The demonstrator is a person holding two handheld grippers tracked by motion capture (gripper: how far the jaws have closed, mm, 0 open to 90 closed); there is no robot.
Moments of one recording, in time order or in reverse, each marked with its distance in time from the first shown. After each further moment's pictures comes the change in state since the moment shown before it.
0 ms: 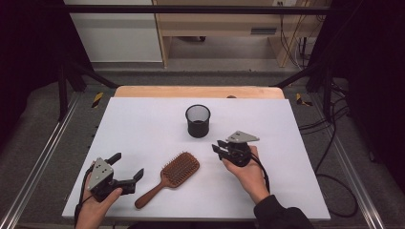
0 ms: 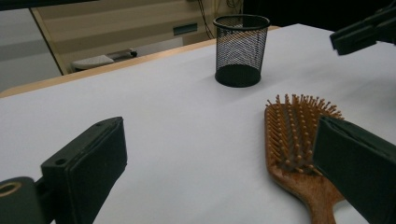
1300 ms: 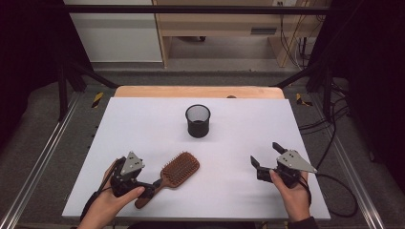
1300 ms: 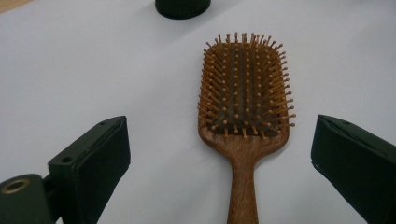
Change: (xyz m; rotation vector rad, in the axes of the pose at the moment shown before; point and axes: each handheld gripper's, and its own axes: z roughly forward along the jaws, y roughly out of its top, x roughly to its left) left arm -0.045 0.046 0.027 0.413 -0.121 0.066; right arm -0.043 -0.054 -0.109 -0.245 -0.241 -0.077
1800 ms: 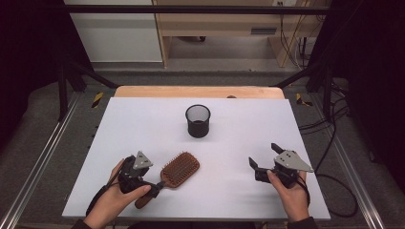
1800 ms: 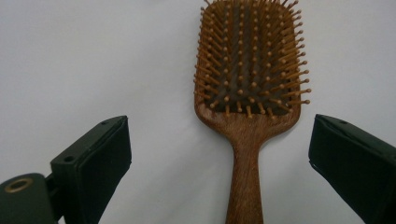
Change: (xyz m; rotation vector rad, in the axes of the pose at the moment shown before) left arm 0.000 0.001 0.024 0.164 -0.014 -0.010; right arm 0.003 -0.002 0.004 0.029 0.005 -0.010
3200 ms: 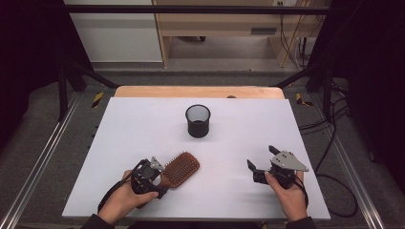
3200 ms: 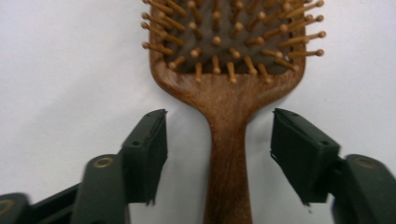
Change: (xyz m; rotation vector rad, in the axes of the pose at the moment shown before) left arm -0.006 0.000 0.037 0.228 -0.100 0.031; right arm 0.003 -0.006 0.005 0.059 0.007 -0.013
